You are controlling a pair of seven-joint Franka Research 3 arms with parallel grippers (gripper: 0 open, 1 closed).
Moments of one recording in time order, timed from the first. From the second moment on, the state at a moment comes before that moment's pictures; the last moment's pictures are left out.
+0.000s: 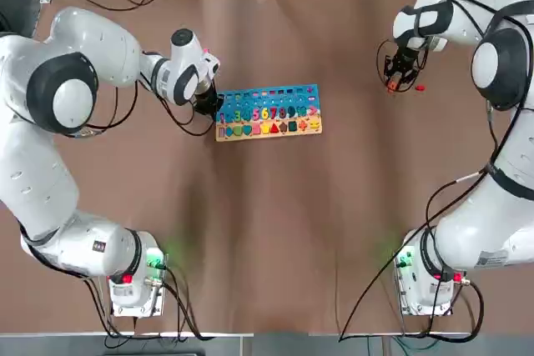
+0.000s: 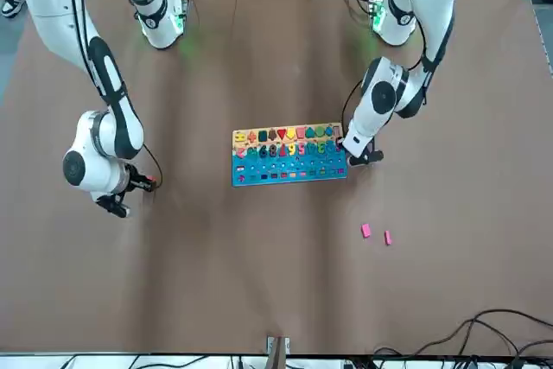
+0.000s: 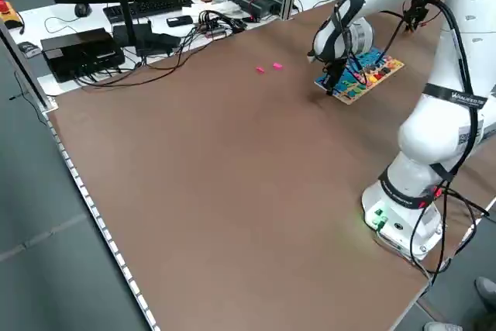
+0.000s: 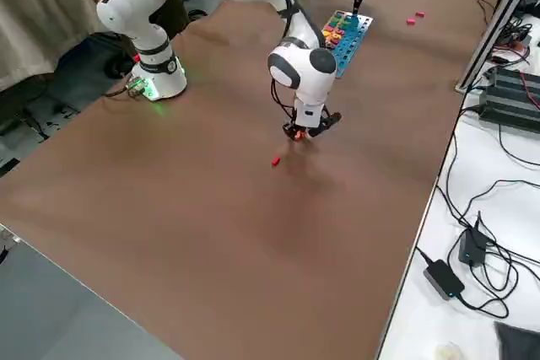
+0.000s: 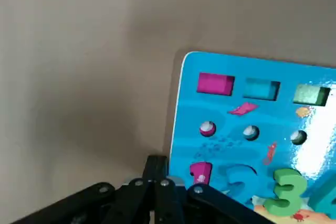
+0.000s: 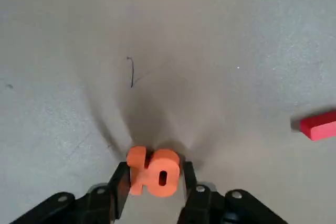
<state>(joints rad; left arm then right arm) -0.20 0.40 -0.29 -2.32 0.00 2.69 -0.66 0.07 0.53 -0.08 -2.00 0.17 2.31 0.25</state>
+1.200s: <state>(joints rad) -0.37 0.46 -0.22 -2.21 0.01 2.66 -0.87 0.08 0.41 -0.08 -1.96 0.09 2.23 0.12</state>
